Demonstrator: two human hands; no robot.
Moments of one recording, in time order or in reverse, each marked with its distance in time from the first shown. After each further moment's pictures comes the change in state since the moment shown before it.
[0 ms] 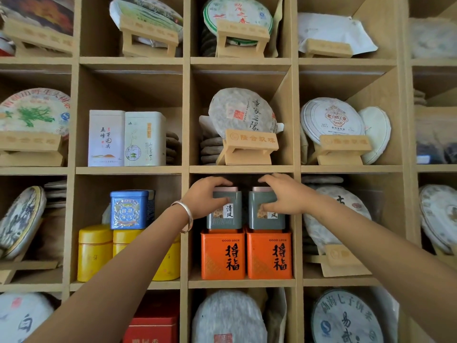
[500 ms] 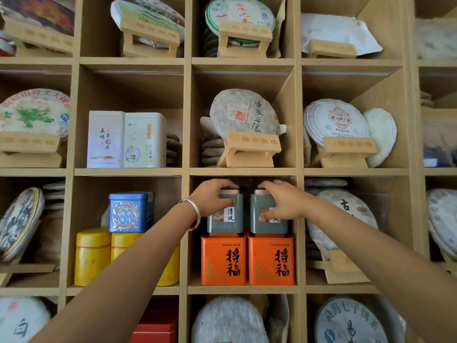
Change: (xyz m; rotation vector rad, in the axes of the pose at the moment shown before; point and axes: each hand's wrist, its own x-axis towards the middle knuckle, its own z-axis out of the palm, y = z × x) left_hand 0.018 -0.003 0.010 -0.051 -0.084 -0.054; right_hand 0.011 0.004 0.011 0.032 -0.069 0.027
